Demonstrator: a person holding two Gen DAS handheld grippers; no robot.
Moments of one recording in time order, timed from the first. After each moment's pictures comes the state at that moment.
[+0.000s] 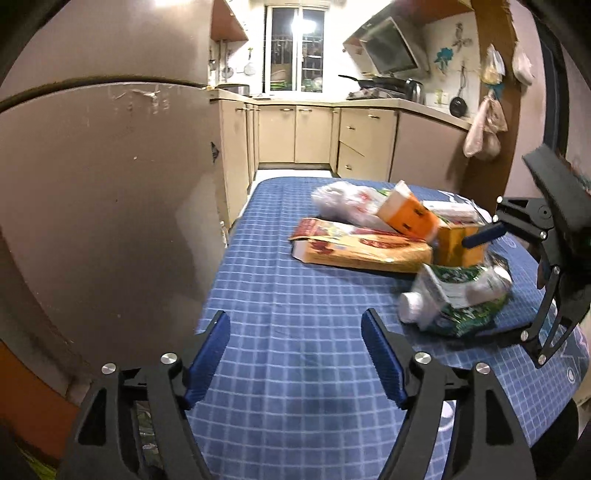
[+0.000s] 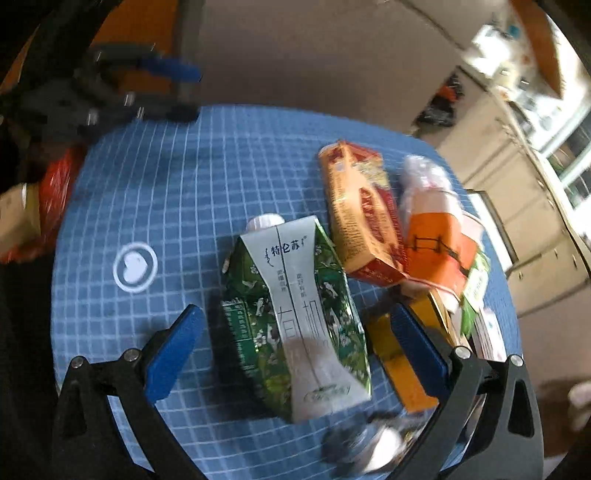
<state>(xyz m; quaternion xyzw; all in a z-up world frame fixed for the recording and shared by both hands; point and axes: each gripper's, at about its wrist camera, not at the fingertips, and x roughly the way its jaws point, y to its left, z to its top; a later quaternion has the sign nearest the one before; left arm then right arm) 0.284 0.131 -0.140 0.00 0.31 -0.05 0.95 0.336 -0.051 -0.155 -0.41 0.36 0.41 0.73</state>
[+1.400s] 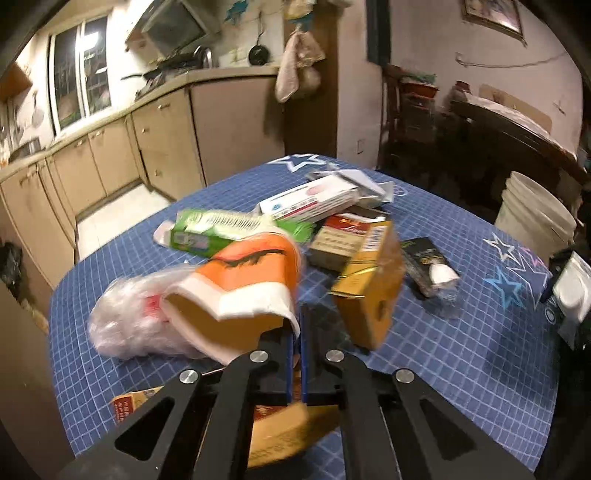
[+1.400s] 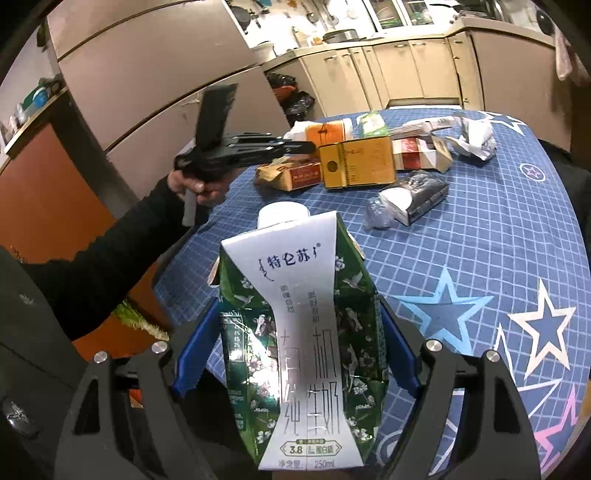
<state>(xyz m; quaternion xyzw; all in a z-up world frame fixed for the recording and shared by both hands) 0.448 -0.003 -0.149 0.17 0.31 -0.42 0.84 0.238 -0.218 -0.145 0.09 0.40 0.30 0.86</state>
